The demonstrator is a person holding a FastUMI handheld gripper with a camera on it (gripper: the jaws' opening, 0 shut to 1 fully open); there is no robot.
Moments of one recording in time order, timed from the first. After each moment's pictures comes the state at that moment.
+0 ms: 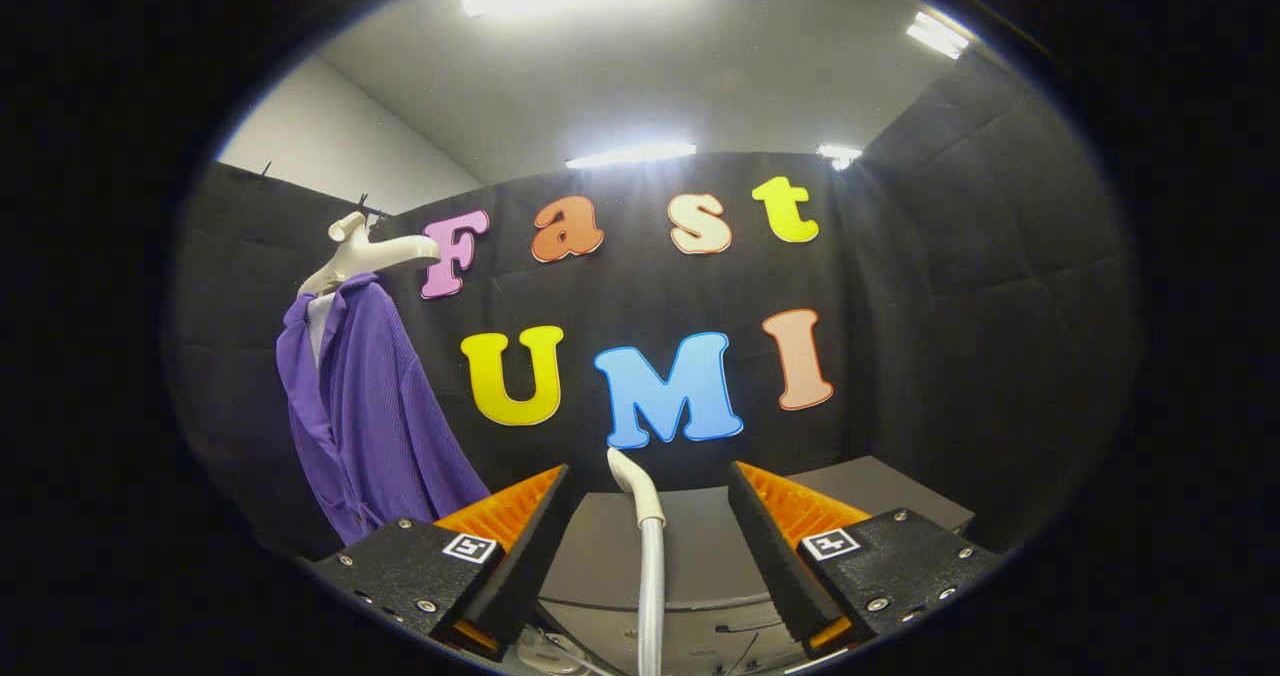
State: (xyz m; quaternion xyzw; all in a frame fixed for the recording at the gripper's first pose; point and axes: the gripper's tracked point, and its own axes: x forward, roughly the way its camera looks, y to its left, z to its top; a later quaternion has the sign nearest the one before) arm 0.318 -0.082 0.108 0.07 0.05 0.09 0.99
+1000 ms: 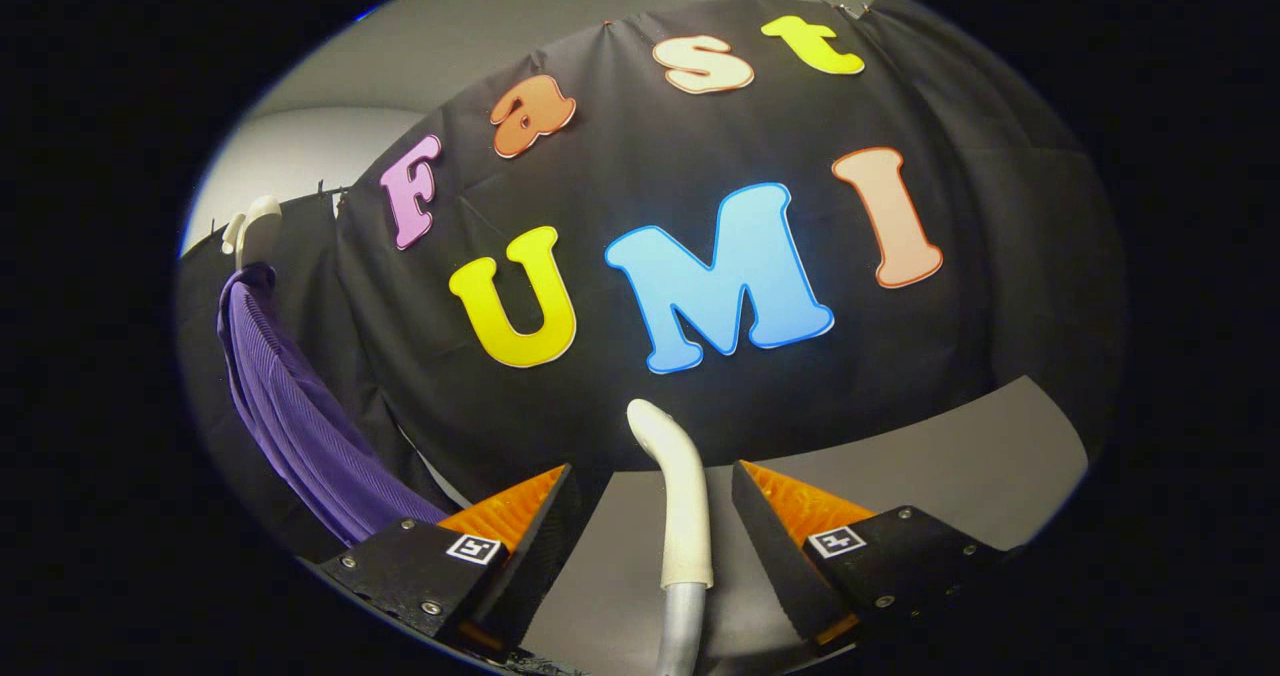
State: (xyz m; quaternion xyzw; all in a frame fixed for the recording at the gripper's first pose) arm 0.518 -0.028 0.004 0.17 0.25 0.18 0.94
